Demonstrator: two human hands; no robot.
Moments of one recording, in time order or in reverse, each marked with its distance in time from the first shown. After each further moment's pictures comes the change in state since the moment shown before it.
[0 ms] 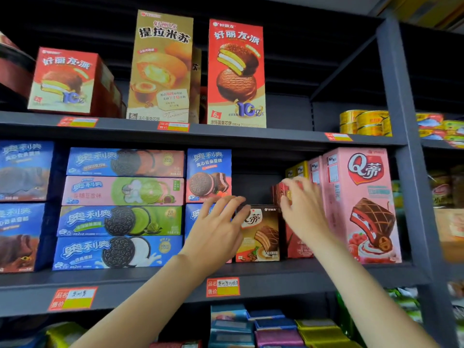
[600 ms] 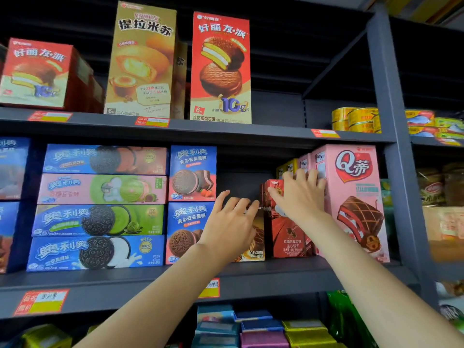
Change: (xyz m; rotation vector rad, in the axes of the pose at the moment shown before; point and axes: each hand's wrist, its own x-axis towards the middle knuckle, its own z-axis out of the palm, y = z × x) left_hand 0.036 0.037 0.026 0.018 -0.075 0.001; right_hand 0.030 0.020 -0.007 -0.444 -0.112 0.054
